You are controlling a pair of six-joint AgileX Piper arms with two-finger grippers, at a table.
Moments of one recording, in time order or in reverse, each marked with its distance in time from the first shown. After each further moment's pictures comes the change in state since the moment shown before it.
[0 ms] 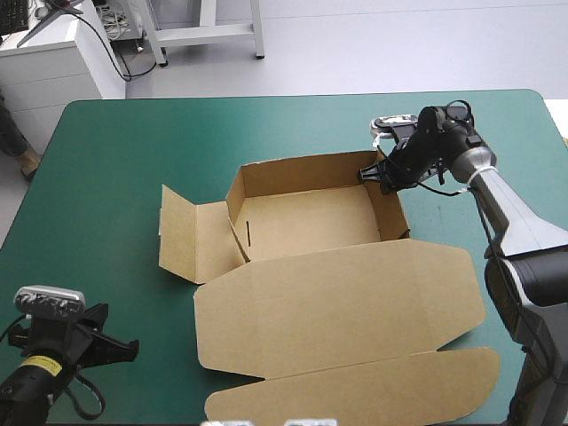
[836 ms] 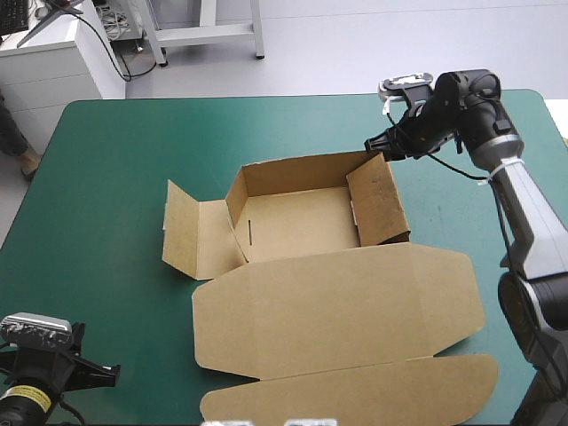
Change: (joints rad) left arm -0.303 -0.179 0.083 0.438 0.115 -0.328; right arm 0.008 -0.105 -0.213 -0.067 0.129 0.020
